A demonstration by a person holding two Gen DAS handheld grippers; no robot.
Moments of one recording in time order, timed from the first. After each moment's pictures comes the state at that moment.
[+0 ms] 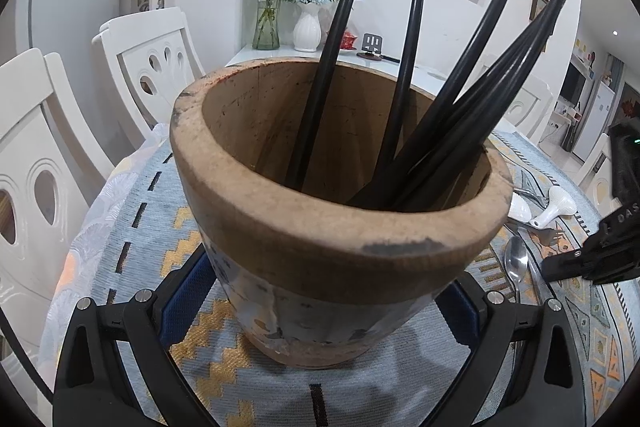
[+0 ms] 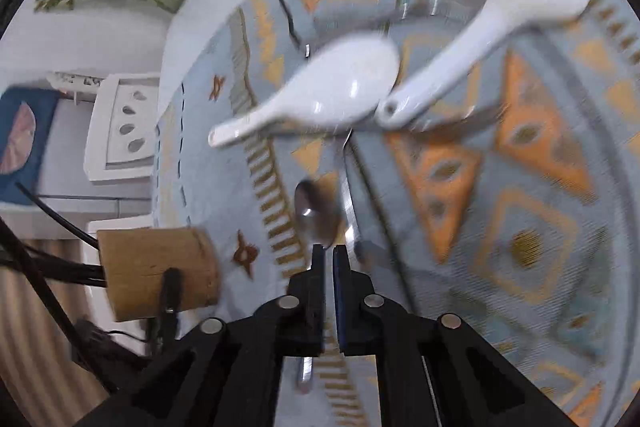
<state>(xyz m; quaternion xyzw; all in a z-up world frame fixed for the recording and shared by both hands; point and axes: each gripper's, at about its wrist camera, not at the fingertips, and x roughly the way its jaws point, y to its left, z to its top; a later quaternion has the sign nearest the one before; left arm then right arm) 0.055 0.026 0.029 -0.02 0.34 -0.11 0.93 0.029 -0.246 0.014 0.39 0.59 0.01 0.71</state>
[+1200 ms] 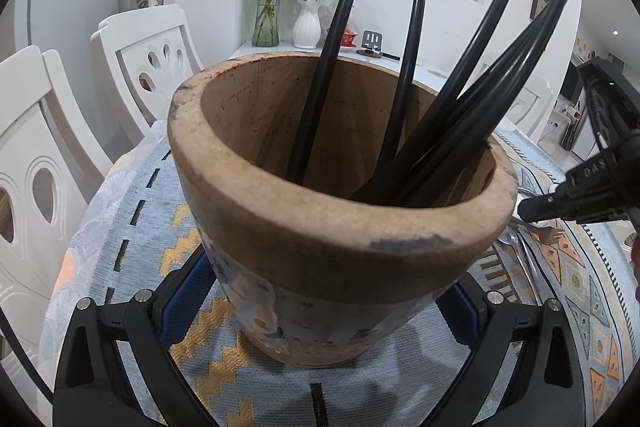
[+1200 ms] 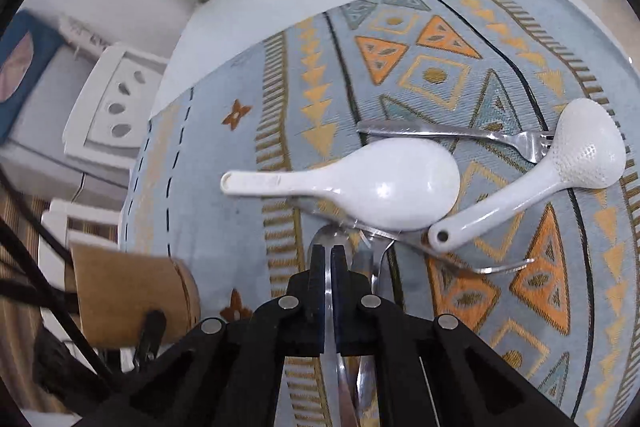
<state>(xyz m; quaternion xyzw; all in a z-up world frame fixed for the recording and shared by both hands) 0.056 0.027 0.029 -0.03 0.34 -0.11 0.93 0.089 -0.212 0.038 0.23 0.56 -0.01 0.80</state>
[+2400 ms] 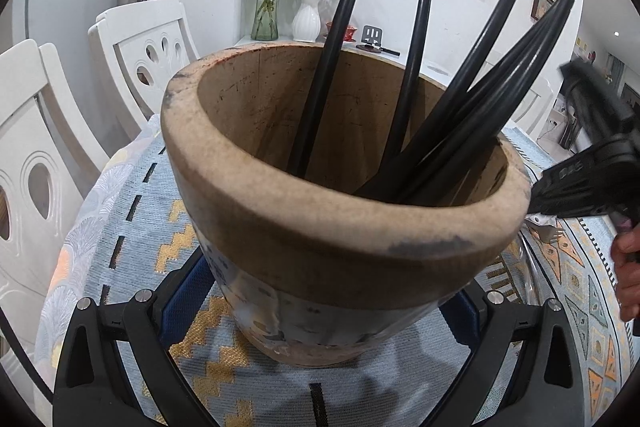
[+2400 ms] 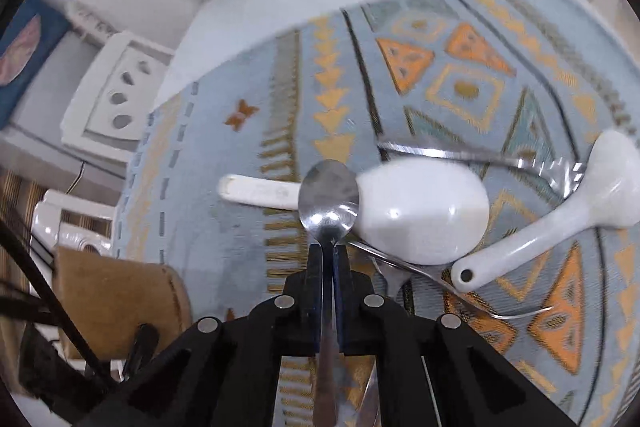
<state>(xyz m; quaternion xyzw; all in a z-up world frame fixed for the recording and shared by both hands) 0.065 0.030 0.026 -0.03 0.35 -0.12 0.93 0.117 -0.198 0.020 0.22 0.56 0.01 0.80</state>
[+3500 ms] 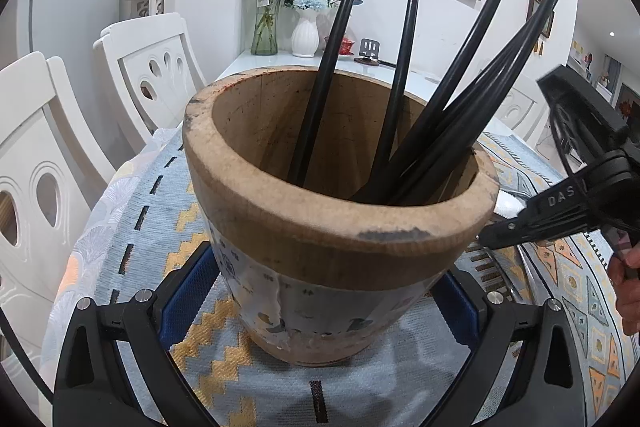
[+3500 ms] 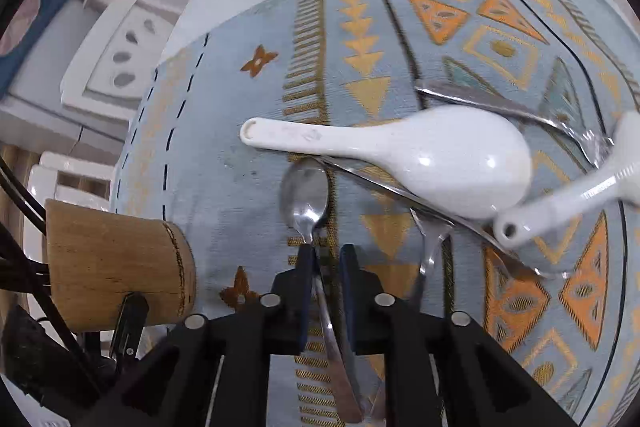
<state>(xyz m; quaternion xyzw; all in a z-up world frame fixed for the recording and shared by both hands) 0.046 0.027 0.031 -0.02 0.33 -0.12 0.94 0.117 -0.161 0.012 0.18 0.60 0.04 0.78</state>
